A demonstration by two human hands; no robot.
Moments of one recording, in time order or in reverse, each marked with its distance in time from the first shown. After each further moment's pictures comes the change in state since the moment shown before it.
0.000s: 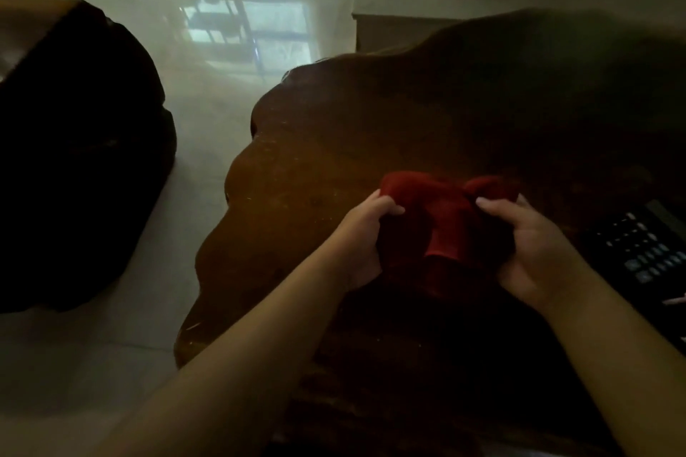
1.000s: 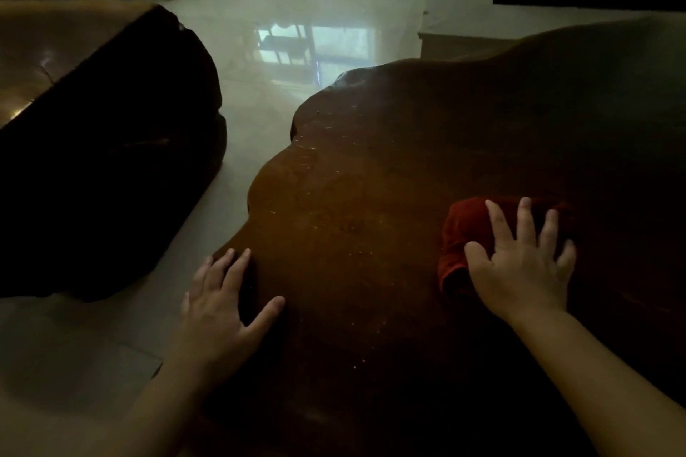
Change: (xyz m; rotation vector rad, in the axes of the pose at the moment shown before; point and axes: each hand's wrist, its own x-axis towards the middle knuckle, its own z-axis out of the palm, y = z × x) left_hand -0.049 -0.046 -0.221 1.494 0.901 0.160; right_hand 0.190 0.099 0.001 -1.856 0.278 -0.387
